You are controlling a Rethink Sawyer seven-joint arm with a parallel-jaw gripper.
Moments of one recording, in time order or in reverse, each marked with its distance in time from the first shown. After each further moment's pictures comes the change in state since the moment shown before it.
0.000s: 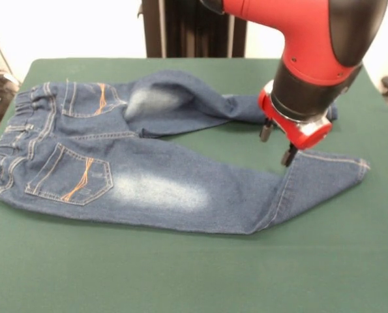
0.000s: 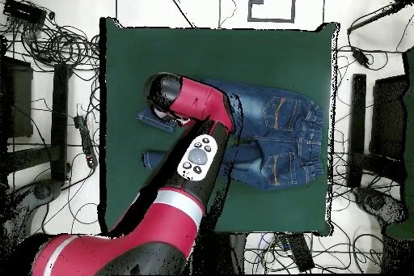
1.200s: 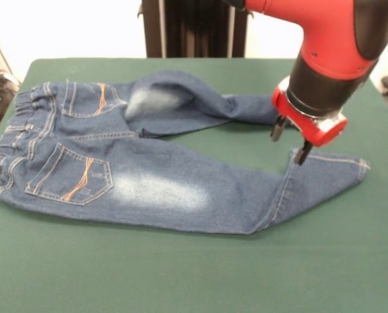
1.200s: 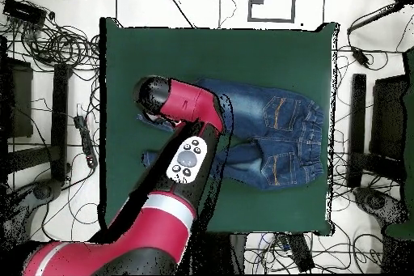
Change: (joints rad) arm 0.030 -0.017 0.013 0.013 -0.029 -0.042 0.000
